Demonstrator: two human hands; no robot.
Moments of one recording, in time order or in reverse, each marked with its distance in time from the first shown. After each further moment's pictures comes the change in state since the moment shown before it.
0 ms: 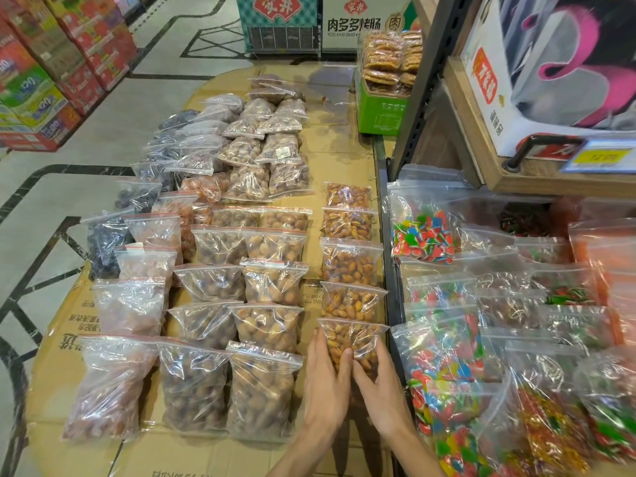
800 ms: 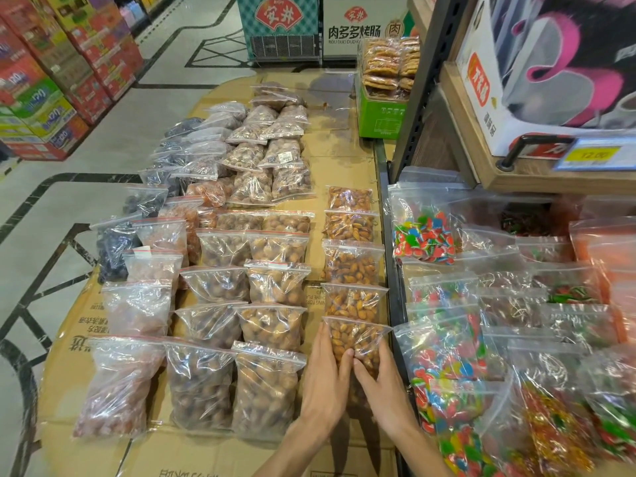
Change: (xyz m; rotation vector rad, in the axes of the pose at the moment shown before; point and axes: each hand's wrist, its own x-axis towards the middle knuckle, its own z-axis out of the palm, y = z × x) left_hand 0.013 -0.018 -0.003 0.056 -0.093 0.101; right_hand 0.006 0.011 0.002 -0.025 -0.018 -0.014
